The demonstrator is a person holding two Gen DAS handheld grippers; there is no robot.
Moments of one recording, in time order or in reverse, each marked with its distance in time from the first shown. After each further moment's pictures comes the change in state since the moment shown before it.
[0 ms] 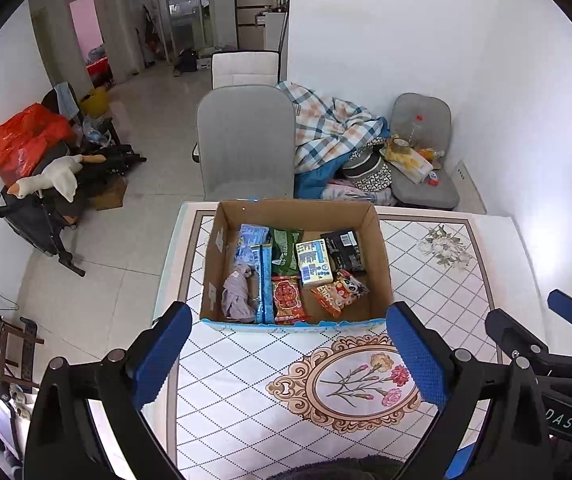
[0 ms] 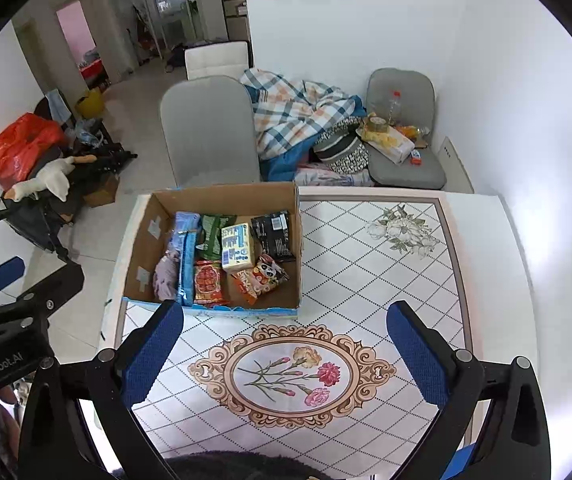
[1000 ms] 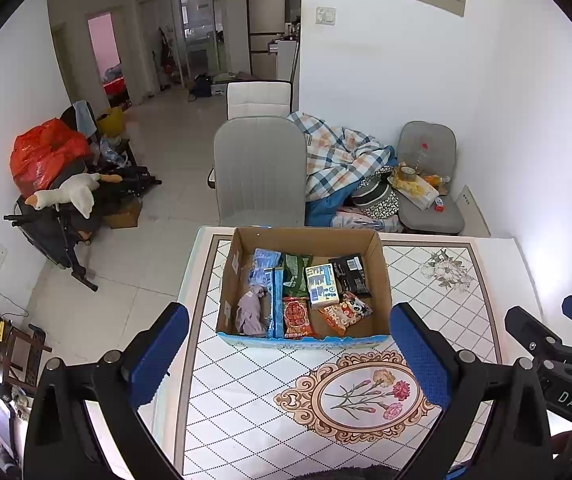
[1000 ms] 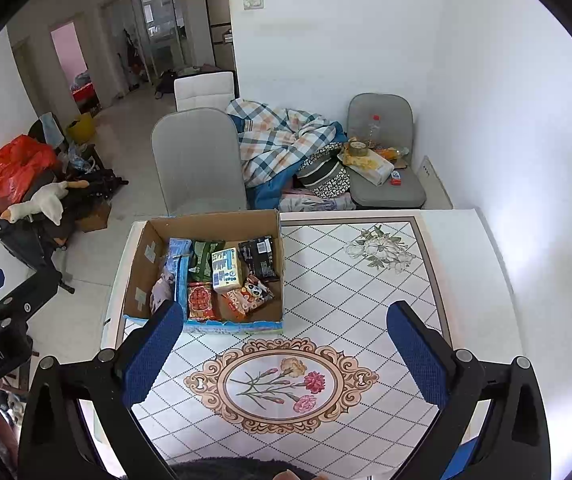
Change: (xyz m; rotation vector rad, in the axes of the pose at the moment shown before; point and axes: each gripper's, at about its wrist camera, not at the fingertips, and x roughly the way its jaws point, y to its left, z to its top) left arm -0.041 0.000 -0.005 -0.019 -0.103 0.041; right arm -0.047 -0.017 -0.001 0.032 -0.079 -0.038
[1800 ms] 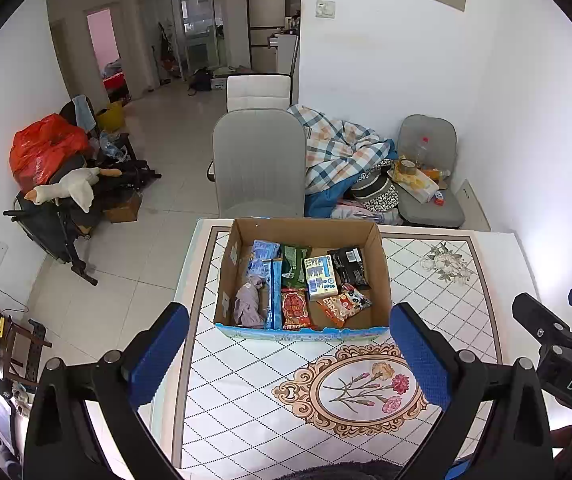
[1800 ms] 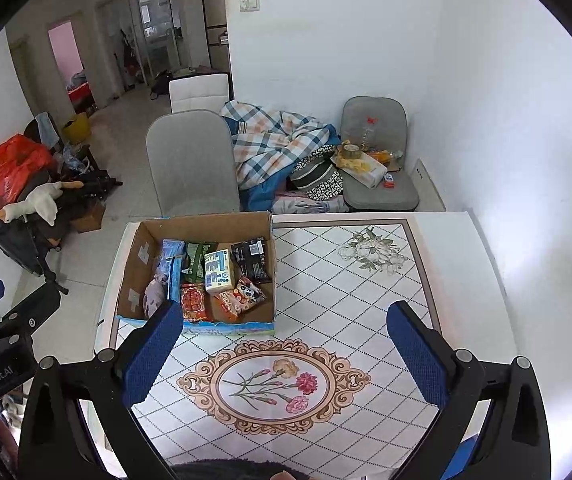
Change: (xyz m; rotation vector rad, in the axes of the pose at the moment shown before) left arm 0.003 -0.001 -0.011 0.001 0.019 -0.006; right arm -0.008 -0.003 -0.001 0.001 -0.012 -0.029
